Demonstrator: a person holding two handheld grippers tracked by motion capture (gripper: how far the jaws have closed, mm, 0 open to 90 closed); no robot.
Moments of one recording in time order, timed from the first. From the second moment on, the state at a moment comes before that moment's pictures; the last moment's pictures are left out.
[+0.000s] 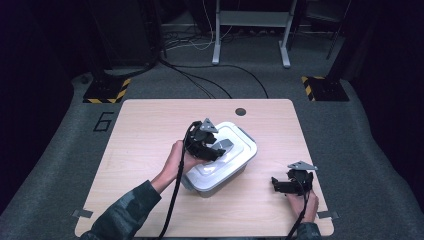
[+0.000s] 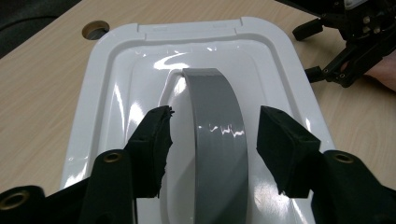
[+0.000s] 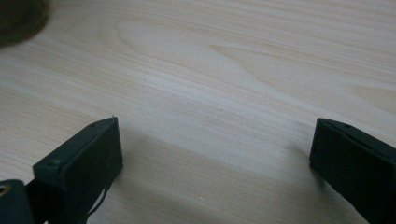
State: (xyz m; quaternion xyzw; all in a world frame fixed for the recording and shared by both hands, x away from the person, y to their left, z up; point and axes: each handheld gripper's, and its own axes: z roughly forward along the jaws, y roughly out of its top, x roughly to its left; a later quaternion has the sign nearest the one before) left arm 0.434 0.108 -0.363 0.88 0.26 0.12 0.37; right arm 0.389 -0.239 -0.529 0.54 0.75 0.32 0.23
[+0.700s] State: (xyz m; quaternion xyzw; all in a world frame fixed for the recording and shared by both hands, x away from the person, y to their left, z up) left arm 0.434 0.172 -0.337 0.86 0.30 0.15 0.39; right arm 0.389 -0.239 -0.529 0.54 0.75 0.32 0.23
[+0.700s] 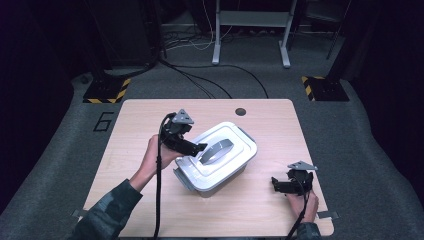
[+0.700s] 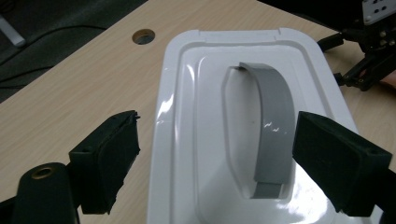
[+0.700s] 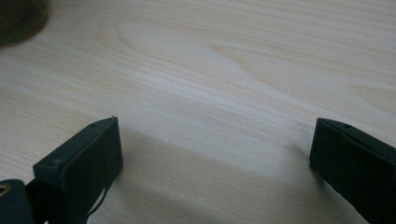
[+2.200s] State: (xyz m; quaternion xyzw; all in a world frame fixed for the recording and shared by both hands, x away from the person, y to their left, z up) left arm 0.454 0.335 -0.421 0.79 0.49 0.15 0.35; right arm 0.389 -0.238 -0.528 0.54 0.75 0.32 0.23
